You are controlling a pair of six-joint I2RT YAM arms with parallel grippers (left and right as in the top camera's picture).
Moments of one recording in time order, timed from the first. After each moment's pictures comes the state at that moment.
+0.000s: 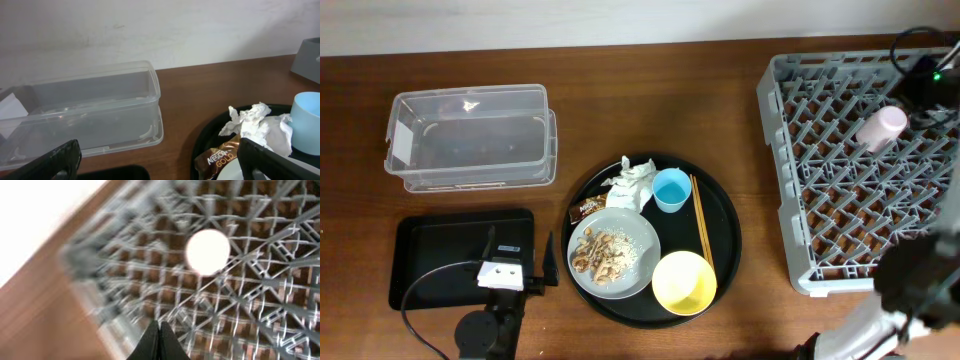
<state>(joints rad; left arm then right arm) -0.06 0.01 0.02 -0.08 0.06 0.06 -0.44 1.89 2.06 -1.20 -0.16 0.29</state>
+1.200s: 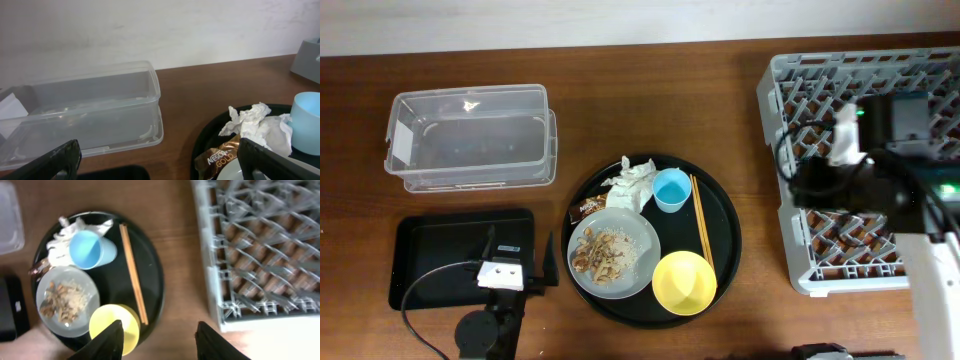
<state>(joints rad) -0.06 0.01 0.02 -0.08 0.06 0.06 0.05 1.29 1.60 -1.44 -0.12 0.24</state>
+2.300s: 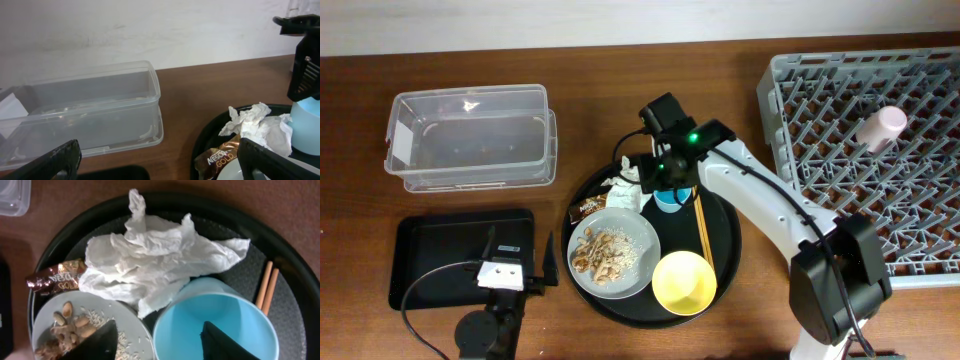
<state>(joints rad) -0.06 0.01 0.02 -0.08 0.06 0.06 0.55 1.89 1.52 -0.86 -0.10 0.41</state>
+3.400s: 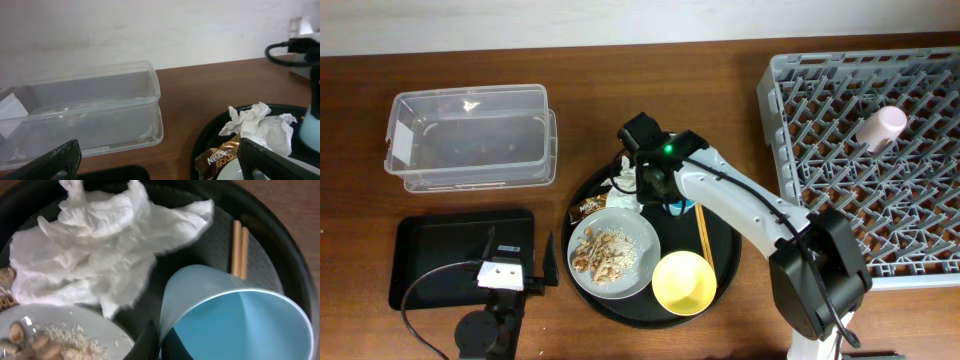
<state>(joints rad) -0.06 0.01 0.02 -0.08 0.06 0.06 0.62 1.95 1.56 -1.00 0.11 0.60</state>
